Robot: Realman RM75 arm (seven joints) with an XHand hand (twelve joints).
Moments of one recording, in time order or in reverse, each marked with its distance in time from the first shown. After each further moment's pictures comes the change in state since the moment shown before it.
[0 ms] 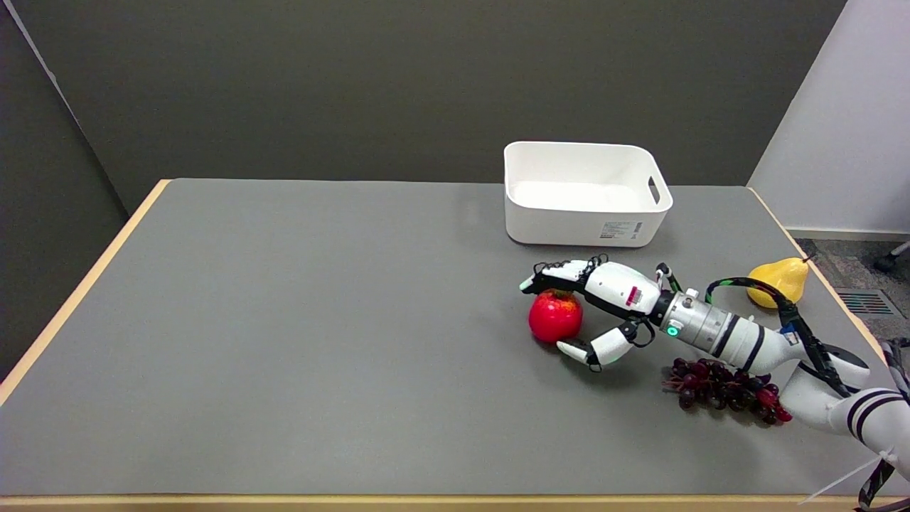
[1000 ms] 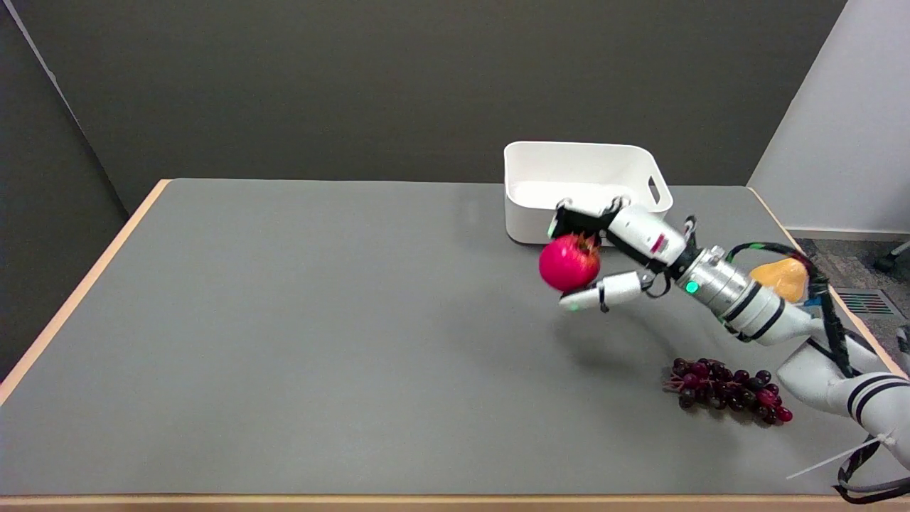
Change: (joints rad) arm 0.026 -0.001 0.097 0.041 0.146 0.074 -0.009
